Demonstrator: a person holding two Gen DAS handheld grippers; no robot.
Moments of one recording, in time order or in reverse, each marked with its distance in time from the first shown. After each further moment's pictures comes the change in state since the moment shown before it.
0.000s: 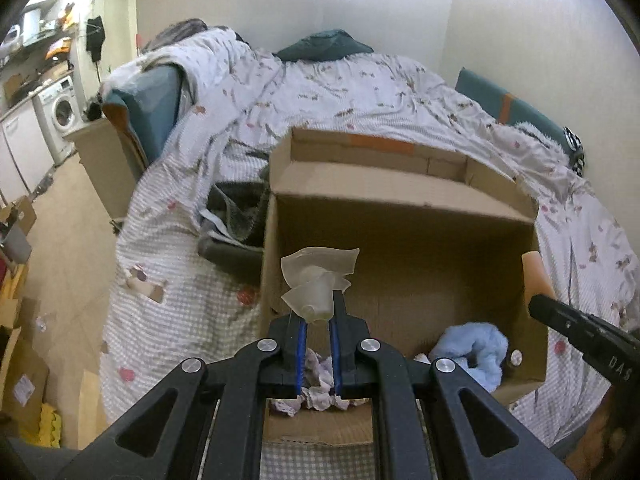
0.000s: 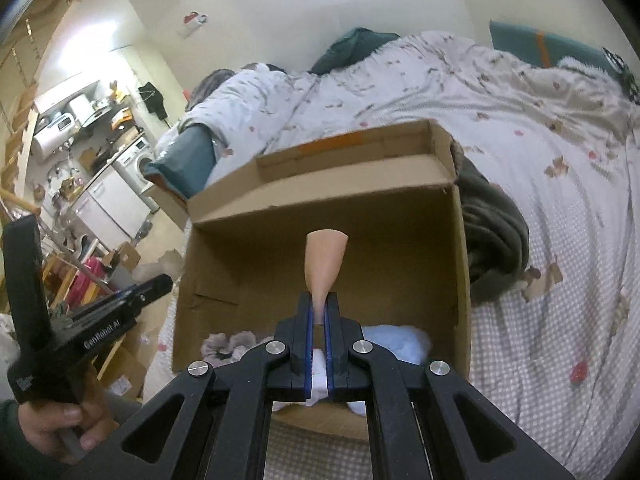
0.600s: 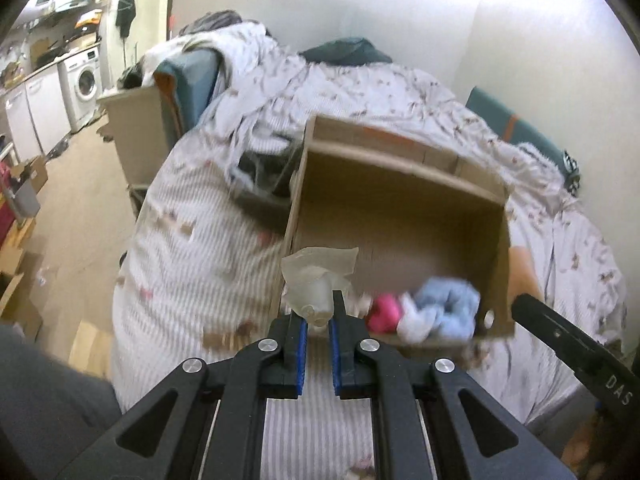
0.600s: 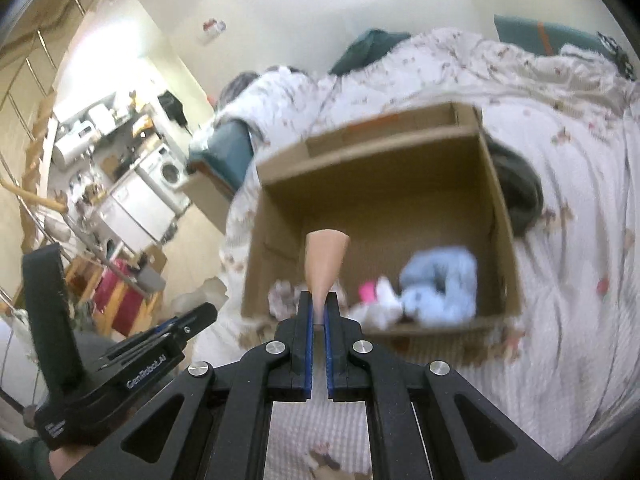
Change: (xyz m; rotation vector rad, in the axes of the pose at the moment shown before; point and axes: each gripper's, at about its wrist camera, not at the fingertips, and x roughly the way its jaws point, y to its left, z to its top) left arm -0.081 0.010 -0.050 -0.113 -0.032 0.009; right arm -0.054 0.049 -0.059 0.020 -0.040 0.094
